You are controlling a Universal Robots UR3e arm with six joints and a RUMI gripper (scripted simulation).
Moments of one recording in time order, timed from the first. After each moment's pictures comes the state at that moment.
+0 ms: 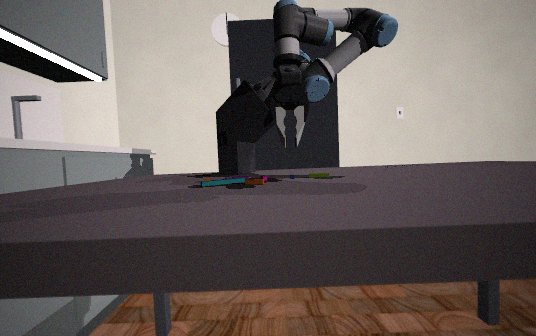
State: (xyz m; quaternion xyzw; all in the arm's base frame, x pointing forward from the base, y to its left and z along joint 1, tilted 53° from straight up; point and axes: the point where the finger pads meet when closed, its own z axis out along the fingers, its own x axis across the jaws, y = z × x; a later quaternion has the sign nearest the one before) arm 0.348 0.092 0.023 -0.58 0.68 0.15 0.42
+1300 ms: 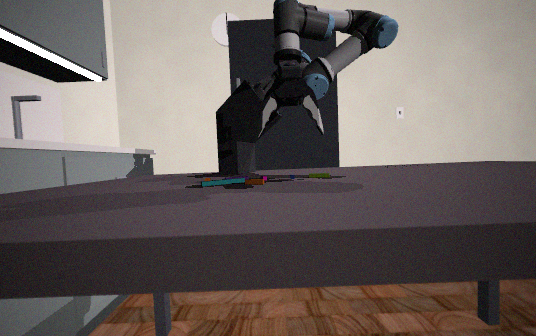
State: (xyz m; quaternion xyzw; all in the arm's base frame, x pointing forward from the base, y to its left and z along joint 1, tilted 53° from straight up) arm 0.342 0.085 0.030 -0.57 0.68 0.15 0.42
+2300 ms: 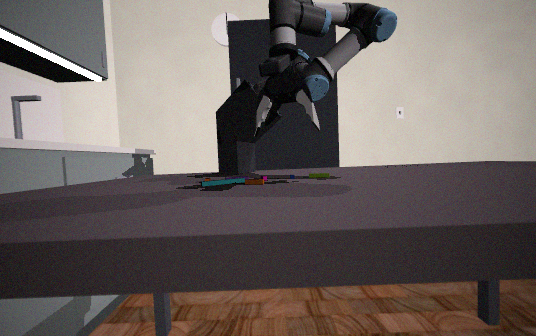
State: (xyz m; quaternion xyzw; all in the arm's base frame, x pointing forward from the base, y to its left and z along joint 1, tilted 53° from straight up) arm 0.357 0.066 0.027 -0.46 0.76 0.21 0.40
